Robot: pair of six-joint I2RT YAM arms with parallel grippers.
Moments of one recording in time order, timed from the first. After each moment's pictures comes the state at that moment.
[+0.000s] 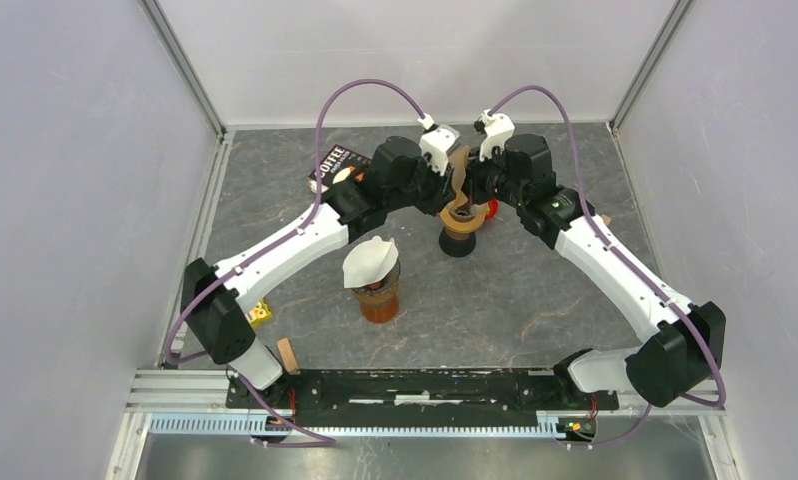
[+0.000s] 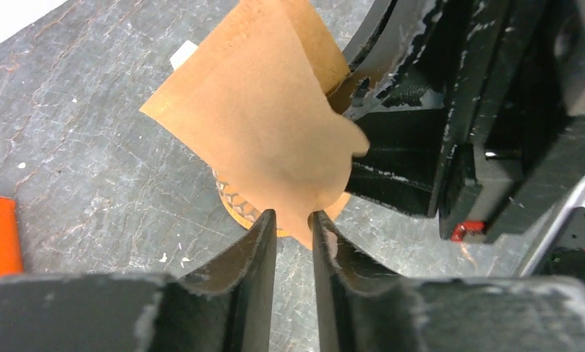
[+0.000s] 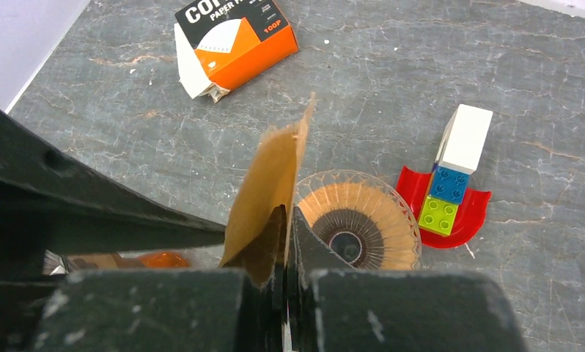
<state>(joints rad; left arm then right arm) -0.82 1.61 1.50 -0.31 0.03 -0.11 0.48 1.34 1.22 -0.28 -0.13 0.18</state>
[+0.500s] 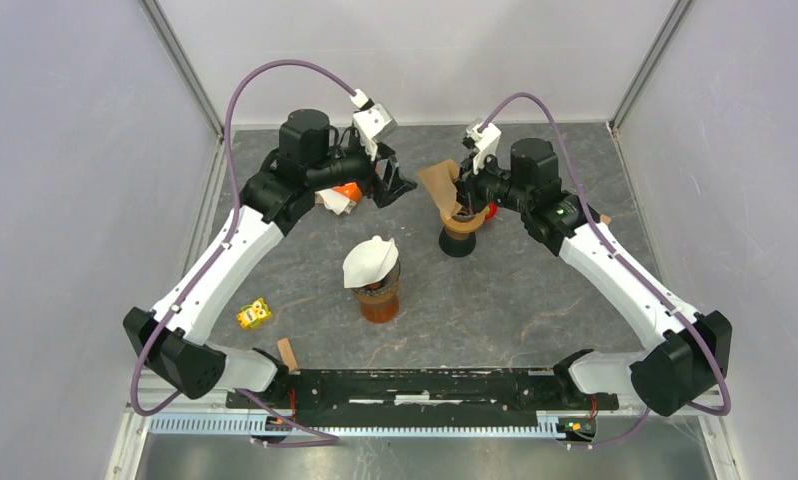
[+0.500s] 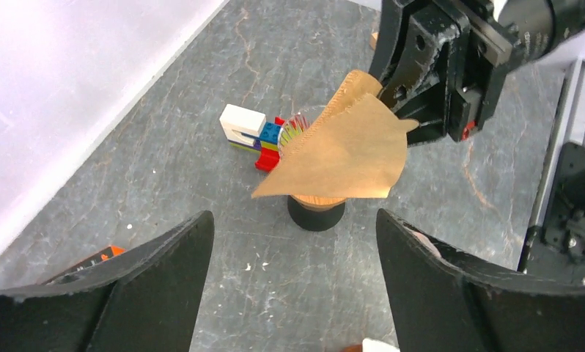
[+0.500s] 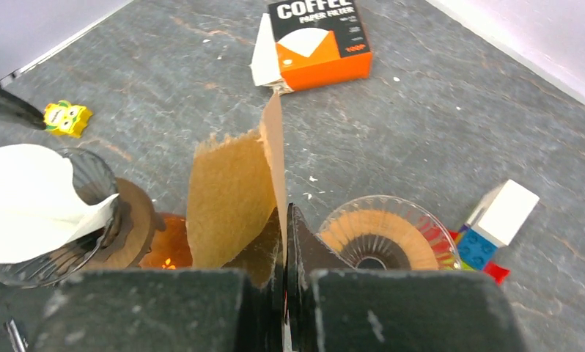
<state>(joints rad) -0.54 1.37 1.48 -0.39 0.48 0.15 0.48 1.30 1.18 -0.22 -0.37 -0.03</state>
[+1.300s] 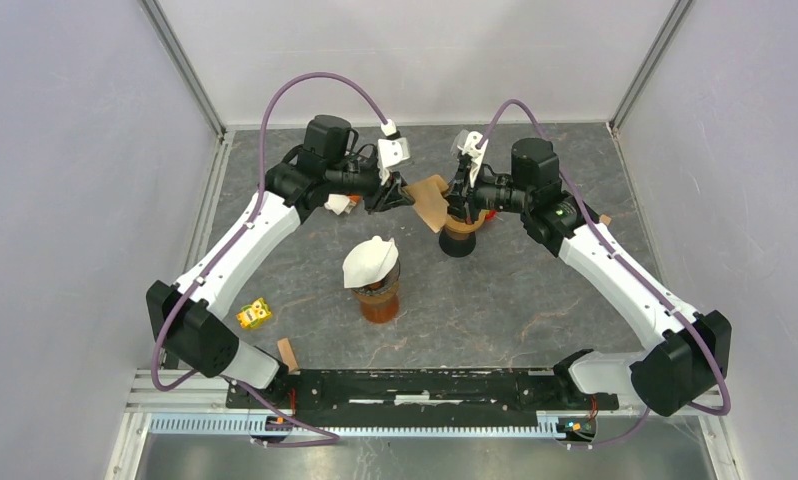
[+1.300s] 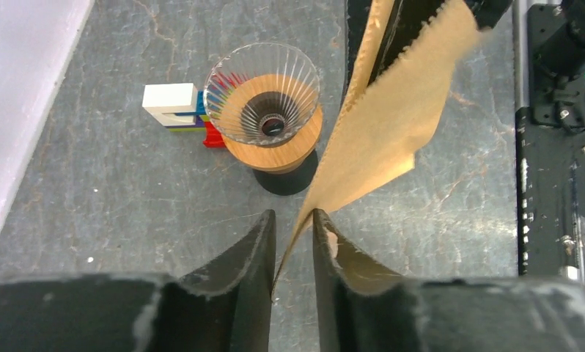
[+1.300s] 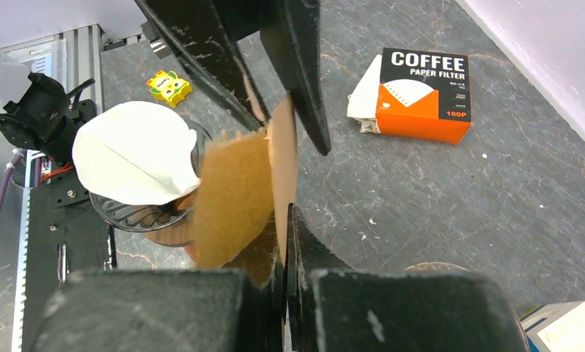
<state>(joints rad) -0.51 1.48 1.47 -0.55 0.75 0.53 0.48 1.30 1.16 -0.17 -0.75 -0.17</state>
